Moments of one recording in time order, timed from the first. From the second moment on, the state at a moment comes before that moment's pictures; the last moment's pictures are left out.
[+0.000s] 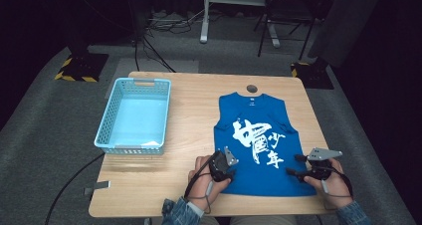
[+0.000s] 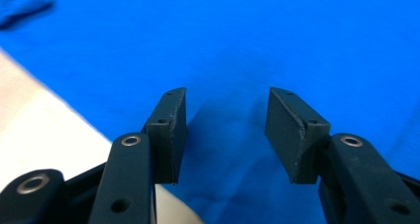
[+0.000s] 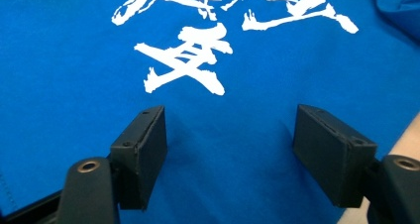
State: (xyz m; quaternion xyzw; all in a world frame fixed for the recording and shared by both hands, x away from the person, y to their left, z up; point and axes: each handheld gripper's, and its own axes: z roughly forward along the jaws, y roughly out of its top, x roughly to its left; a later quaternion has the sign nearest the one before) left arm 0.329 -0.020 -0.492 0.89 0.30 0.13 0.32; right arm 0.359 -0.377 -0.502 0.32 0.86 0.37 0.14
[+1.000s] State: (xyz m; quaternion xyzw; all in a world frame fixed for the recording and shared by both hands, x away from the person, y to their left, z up) left arm 0.369 -0.027 -0.498 0.88 0.32 0.12 0.34; right arm 0.386 -0.373 -0.502 0.35 0.85 0.36 0.15
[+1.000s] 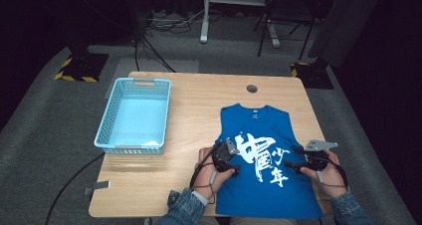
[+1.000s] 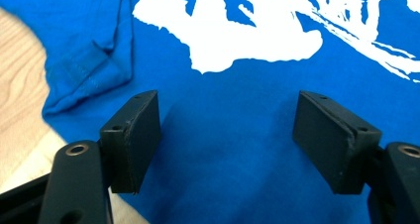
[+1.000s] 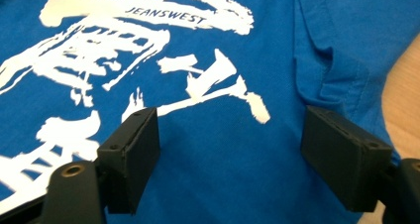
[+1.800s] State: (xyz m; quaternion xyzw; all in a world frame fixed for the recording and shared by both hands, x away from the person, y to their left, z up) left arm 0.369 -0.021 -0.463 0.85 0.33 0.17 0.37; right arm 0.335 -0.386 -0.490 0.36 0.82 0.39 0.18
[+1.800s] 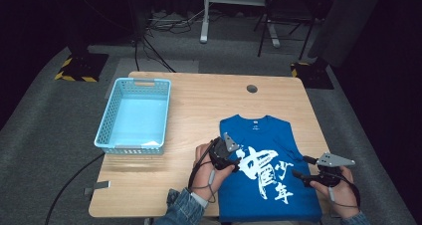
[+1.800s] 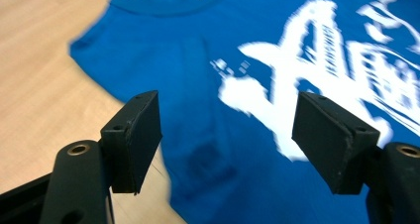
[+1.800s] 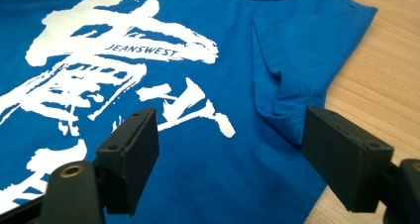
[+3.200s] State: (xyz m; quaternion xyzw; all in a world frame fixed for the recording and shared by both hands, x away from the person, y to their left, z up) left arm 0.393 0.049 -0.462 0.79 0.43 0.24 0.37; right arm 0.360 -0.364 -0.468 0.33 0.82 0.43 0.18
